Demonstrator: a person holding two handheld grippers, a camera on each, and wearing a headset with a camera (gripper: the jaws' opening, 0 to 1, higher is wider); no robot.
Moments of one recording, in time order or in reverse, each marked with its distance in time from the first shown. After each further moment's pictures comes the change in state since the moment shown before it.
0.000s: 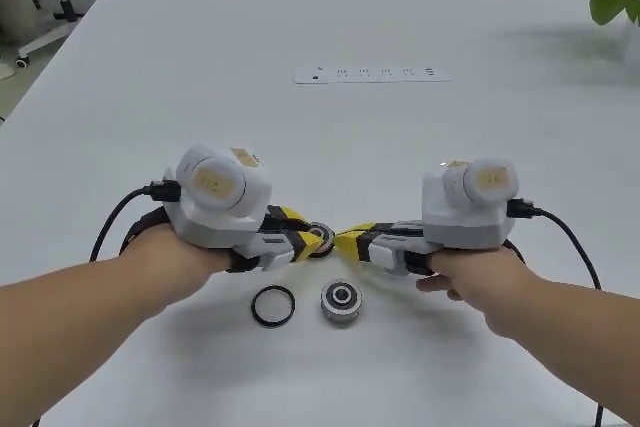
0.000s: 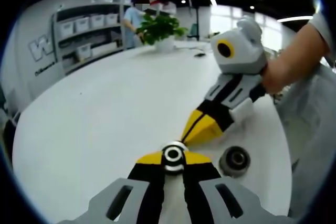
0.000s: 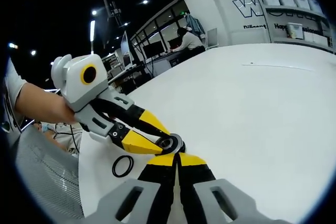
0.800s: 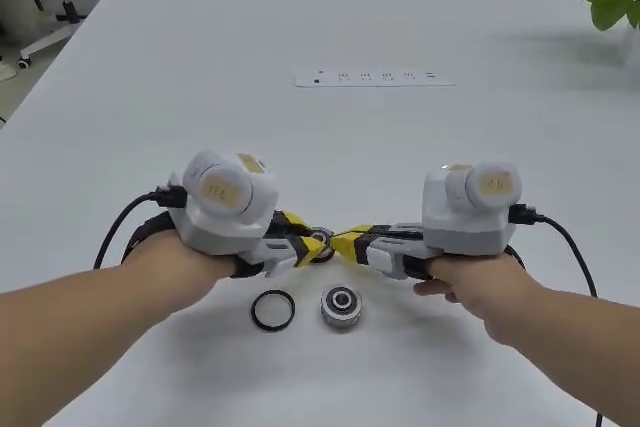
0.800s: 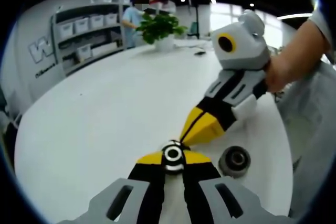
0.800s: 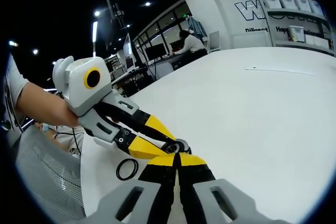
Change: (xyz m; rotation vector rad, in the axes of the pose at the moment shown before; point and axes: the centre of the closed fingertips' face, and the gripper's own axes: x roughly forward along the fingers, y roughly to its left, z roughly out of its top) left arm 0.000 -0.004 0.001 0.019 0.012 0.014; right arm 0.001 0.009 0.006 -0.021 -0.020 0.016
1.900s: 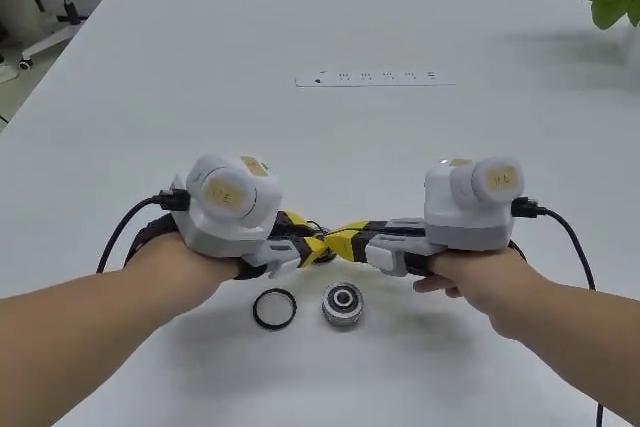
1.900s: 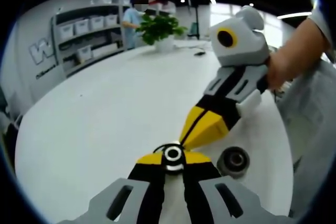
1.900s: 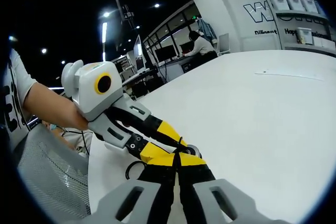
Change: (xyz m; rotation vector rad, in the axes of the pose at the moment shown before) left arm 0.002 -0.001 0.000 0.003 -0.008 0.005; right arm -0.002 0.013 0.007 -0.020 -0.015 0.076
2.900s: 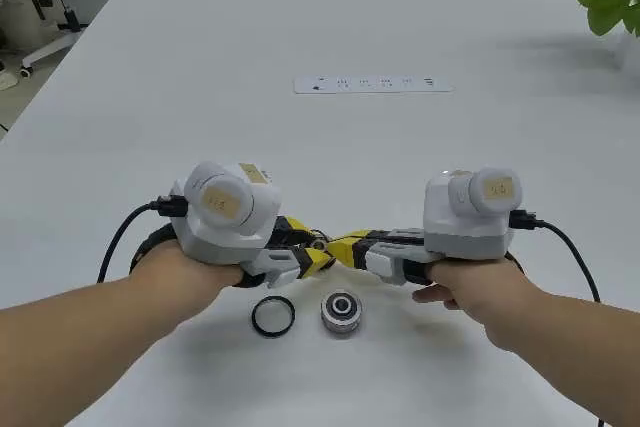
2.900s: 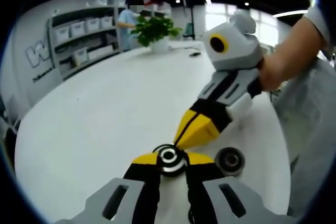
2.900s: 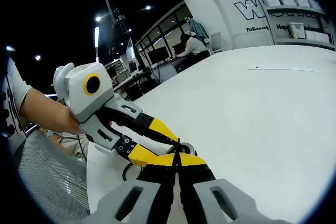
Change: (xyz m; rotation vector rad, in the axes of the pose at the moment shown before) left arm -0.003 -0.006 0.004 0.024 -0.006 -0.030; right arm 0.000 -0.006 -0.003 0.049 -0.011 -0.039
